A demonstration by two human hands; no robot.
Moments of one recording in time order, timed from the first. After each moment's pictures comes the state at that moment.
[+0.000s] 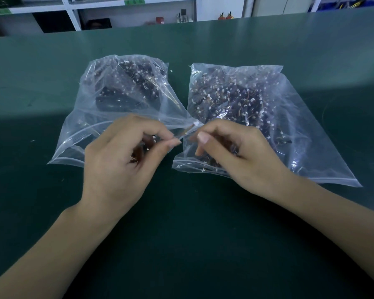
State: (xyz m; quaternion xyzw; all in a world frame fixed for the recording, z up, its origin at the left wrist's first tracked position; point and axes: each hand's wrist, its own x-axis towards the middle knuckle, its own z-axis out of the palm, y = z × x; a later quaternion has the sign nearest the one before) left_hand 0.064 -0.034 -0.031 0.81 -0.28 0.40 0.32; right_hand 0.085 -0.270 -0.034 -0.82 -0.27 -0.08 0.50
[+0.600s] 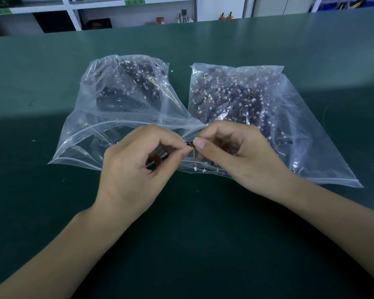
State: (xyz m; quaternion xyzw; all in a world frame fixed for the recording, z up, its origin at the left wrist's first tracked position) left_hand 0.060 -0.049 -0.039 0.81 -0.28 0.33 0.39; right_hand 0.082 -0.266 -0.031 -0.76 -0.26 -0.02 0.59
